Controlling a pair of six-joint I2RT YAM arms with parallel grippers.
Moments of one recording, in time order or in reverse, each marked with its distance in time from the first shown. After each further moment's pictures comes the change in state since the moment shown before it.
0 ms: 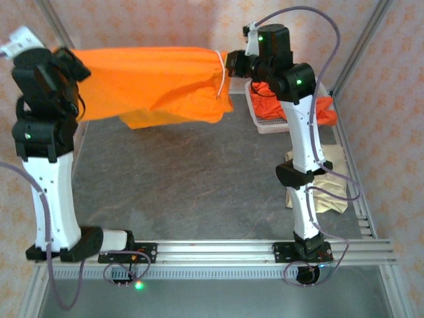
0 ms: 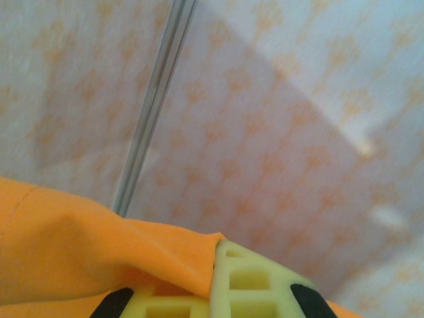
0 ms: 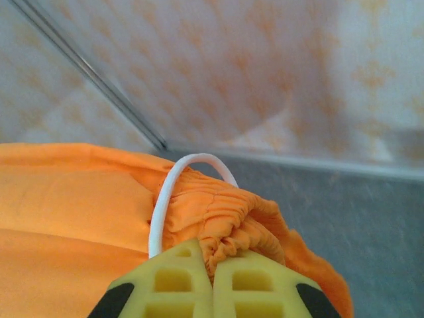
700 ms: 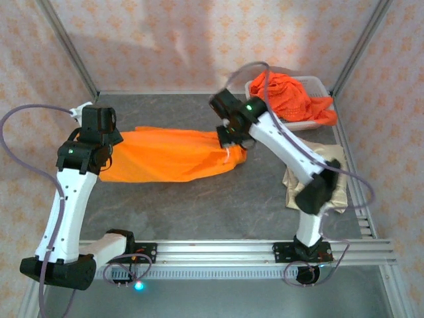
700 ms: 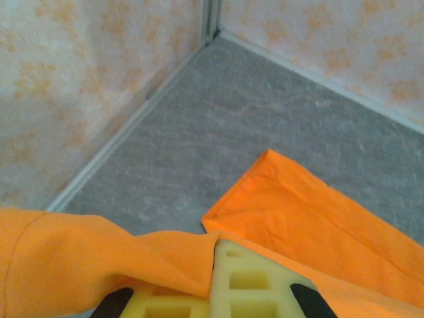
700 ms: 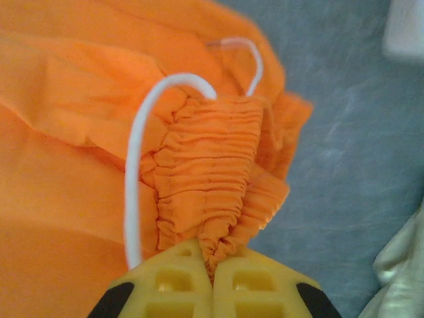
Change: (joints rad) left arm -0.085 -0.190 -0.648 -0.203 -0.048 -0.084; right arm 0.220 -0.483 -1.310 0.066 0.256 0.072
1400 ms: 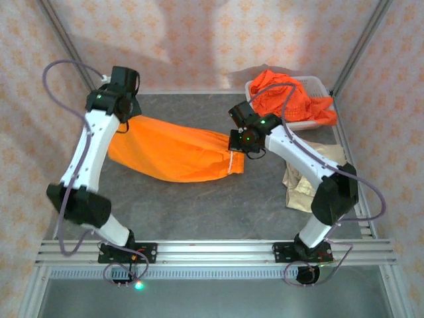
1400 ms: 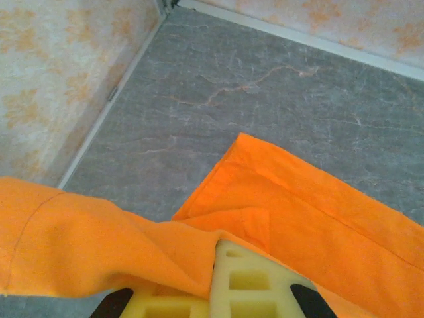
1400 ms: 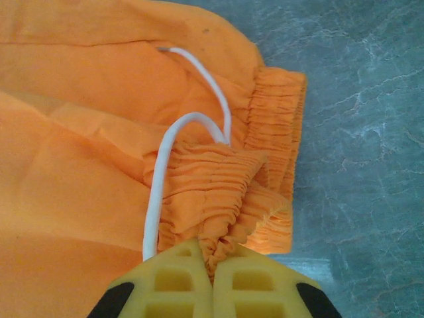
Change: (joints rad) left arm -0.031 0.557 0.462 -0.103 0.014 0.080; right arm -0.118 -0.049 -0.287 0.309 -0.079 0.226
